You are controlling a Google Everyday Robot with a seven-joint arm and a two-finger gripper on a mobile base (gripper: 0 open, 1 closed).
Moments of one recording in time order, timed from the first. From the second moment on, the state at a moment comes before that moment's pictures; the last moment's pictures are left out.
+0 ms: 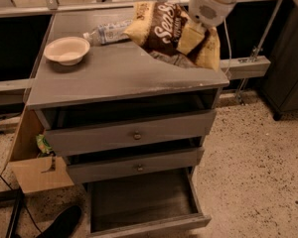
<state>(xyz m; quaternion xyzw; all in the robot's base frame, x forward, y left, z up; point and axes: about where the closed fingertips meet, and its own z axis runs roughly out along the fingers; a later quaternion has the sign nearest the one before) 0.625 -0.099 0.961 -0.55 0.80 -0.01 0.24</state>
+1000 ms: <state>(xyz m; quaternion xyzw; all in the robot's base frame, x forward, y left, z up) 0.526 -0.133 0.967 -0.69 0.69 -0.01 0.20</state>
